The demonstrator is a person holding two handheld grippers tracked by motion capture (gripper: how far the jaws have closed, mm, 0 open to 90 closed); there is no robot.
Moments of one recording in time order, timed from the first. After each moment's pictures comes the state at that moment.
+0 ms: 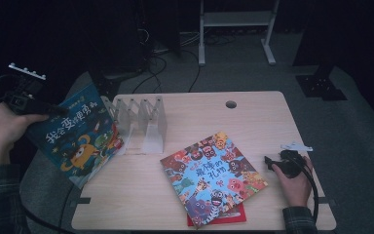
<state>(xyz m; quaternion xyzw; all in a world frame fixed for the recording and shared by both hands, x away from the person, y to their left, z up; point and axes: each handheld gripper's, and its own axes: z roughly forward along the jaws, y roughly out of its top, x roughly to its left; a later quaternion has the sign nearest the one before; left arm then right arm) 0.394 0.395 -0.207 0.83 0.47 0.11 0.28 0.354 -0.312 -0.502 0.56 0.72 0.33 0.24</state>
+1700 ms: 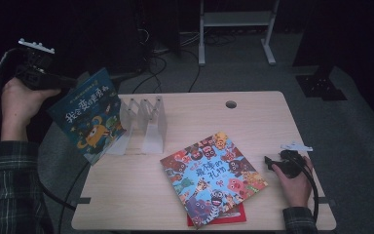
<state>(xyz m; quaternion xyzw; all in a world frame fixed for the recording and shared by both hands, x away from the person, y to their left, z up) 0.418 0.358 -0.173 0.82 0.43 0.19 0.32 0.354 -0.312 -0.502 0.56 0.72 0.33 0.24</state>
